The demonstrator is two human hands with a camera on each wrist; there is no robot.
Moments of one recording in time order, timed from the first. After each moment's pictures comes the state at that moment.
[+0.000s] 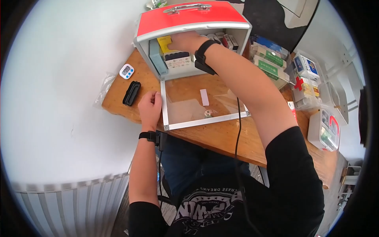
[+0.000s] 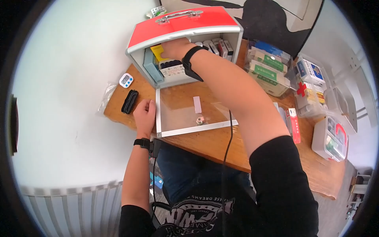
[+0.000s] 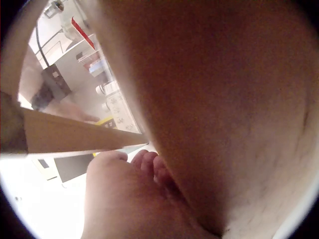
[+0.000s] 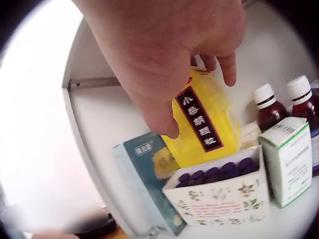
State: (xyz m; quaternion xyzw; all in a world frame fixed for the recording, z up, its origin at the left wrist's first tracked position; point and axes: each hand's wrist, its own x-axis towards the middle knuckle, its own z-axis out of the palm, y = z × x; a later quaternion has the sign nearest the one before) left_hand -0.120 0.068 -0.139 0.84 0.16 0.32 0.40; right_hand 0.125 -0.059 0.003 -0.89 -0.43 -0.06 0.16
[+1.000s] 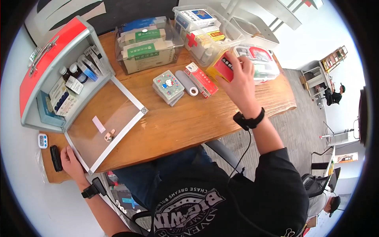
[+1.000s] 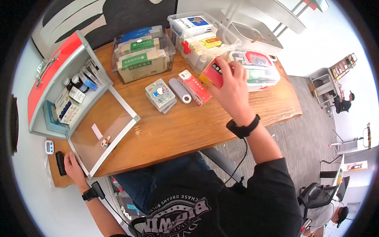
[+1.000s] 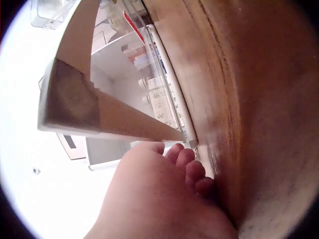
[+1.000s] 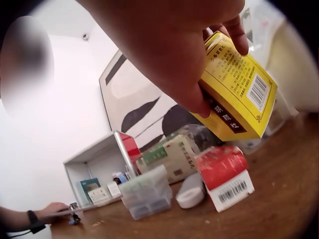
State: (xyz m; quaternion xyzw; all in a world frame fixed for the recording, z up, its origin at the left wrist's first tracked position) left_hand -0.122 0.100 -0.162 0.86 0.16 0.22 0.44; right_hand -0.118 -0.520 -0.046 -0.95 0.04 -0.30 0.07
